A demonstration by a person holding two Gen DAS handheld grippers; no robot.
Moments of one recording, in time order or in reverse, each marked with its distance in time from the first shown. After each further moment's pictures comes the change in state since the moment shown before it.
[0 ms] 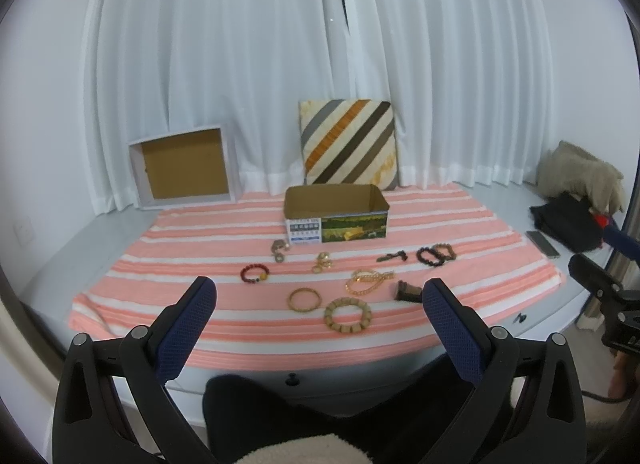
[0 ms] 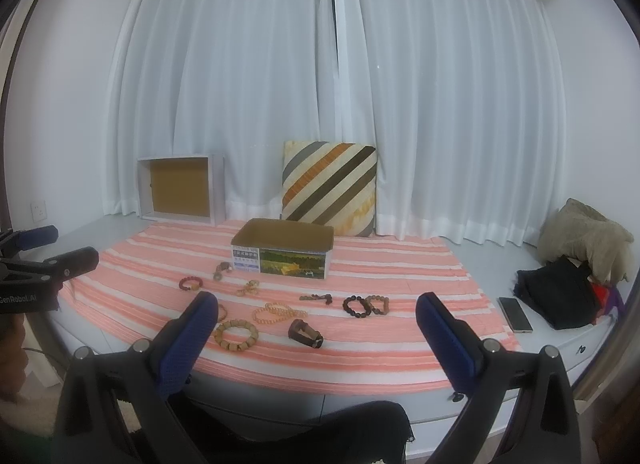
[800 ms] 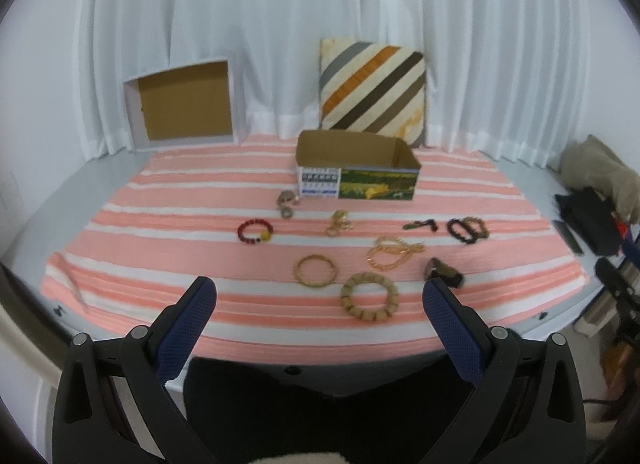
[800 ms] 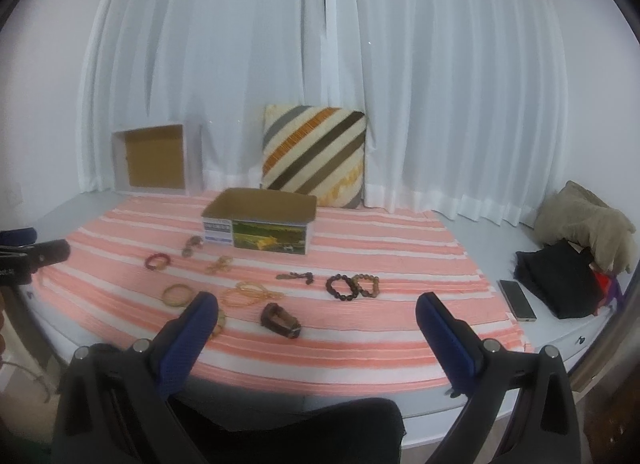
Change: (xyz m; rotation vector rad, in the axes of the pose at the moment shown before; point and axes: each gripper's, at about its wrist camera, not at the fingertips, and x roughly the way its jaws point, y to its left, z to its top) left arm 0.125 0.033 -0.018 -0.090 0.198 0.019; right arm 0.101 -0.026 -0.018 -0.008 0.104 -0.056
